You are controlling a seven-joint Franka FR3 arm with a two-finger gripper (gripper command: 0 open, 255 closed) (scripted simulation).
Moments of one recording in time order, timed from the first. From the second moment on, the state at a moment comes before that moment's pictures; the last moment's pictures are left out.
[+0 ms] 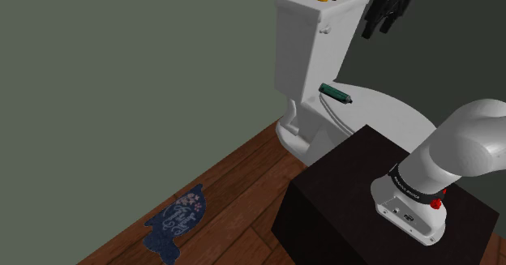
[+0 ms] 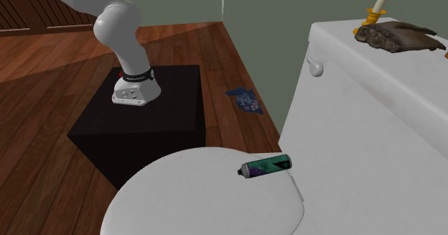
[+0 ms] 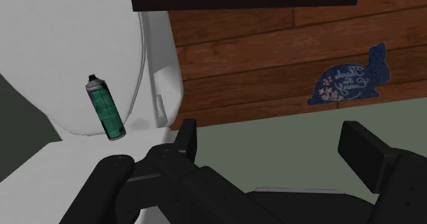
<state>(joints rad) -0.01 -0.79 -0.06 -2.35 -0.02 1.61 -0.03</state>
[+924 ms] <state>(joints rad) -0.06 -0.57 -0.22 -2.50 -0.12 1.97 -0.19</state>
